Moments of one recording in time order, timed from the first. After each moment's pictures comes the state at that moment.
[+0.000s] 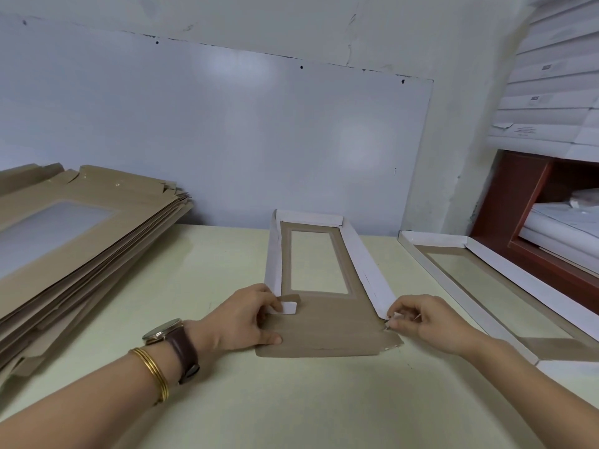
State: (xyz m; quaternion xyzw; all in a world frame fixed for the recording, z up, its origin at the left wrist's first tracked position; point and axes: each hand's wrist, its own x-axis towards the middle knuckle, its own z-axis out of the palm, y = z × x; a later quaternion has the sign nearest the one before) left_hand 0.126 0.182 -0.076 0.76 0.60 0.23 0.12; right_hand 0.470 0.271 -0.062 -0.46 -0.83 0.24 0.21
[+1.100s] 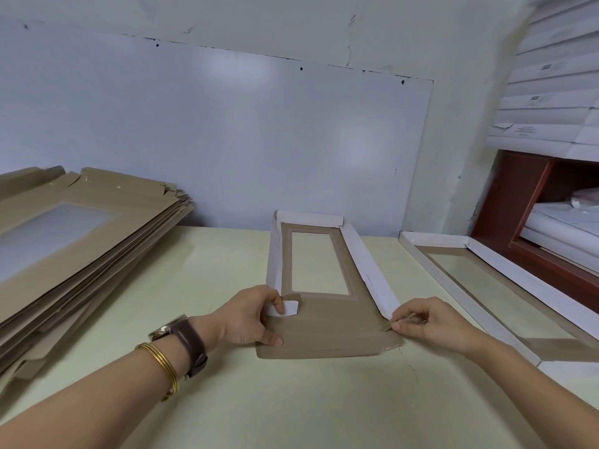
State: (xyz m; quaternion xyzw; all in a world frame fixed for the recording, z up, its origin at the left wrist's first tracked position) left_hand 0.130 0.185 -0.068 0.72 0.63 0.21 0.20; right_hand 0.472 0.272 -0.066 -0.51 -0.78 0.29 0.22
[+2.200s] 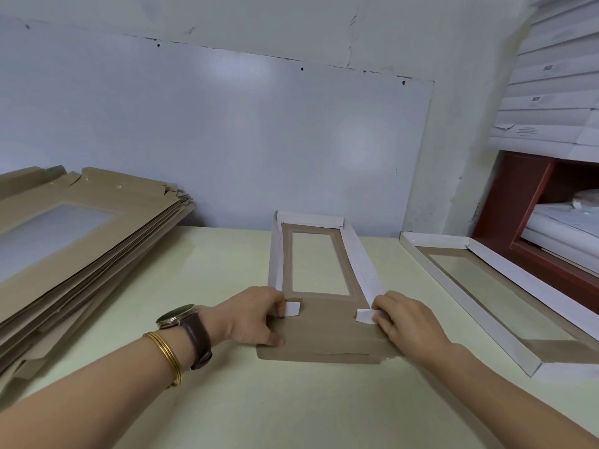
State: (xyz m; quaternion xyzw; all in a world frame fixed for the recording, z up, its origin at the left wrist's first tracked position) left_hand 0.134 0.192 -0.062 0.76 0.62 0.12 0.14; right_hand 0.429 0.258 -0.074 -0.47 -0.87 -0.04 0.16
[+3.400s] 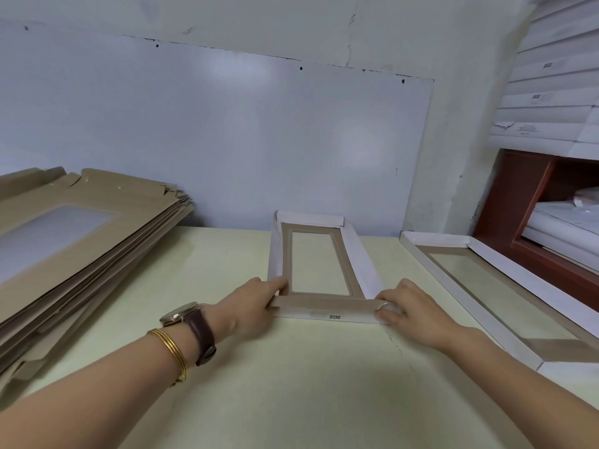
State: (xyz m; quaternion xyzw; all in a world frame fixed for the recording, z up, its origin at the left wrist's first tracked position) left_hand 0.136 0.197 -0.059 0.75 0.63 0.16 0.11; right_hand 0.444 0.282 -0.064 -0.46 -0.88 0.07 0.14
